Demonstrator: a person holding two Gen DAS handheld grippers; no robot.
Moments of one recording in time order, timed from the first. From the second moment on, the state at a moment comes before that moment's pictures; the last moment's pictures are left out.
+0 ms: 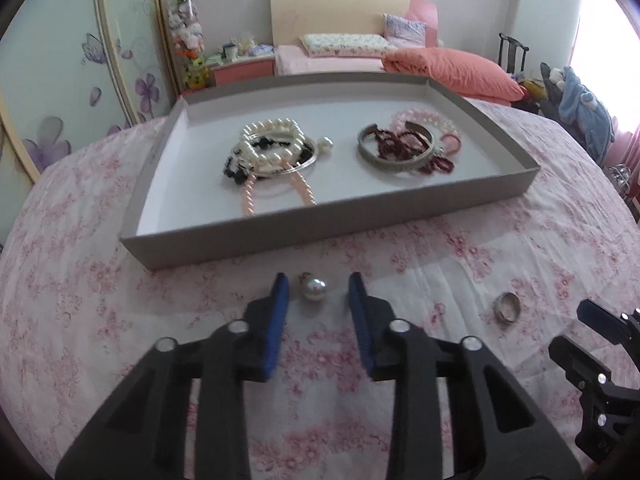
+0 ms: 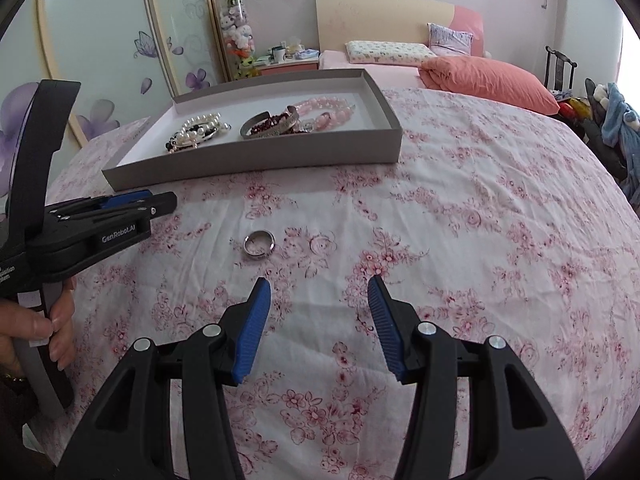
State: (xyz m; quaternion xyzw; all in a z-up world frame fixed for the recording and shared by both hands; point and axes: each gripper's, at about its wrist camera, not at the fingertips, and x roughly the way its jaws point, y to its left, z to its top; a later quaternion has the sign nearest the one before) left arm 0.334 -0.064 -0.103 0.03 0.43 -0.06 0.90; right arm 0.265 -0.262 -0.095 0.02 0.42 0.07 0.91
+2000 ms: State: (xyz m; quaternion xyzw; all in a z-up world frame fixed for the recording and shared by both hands) left arm 0.270 0.014 -0.077 -0.01 0.42 -0.01 0.91; right arm 0.269 -0.220 -0.064 0.01 0.38 0.11 0.92
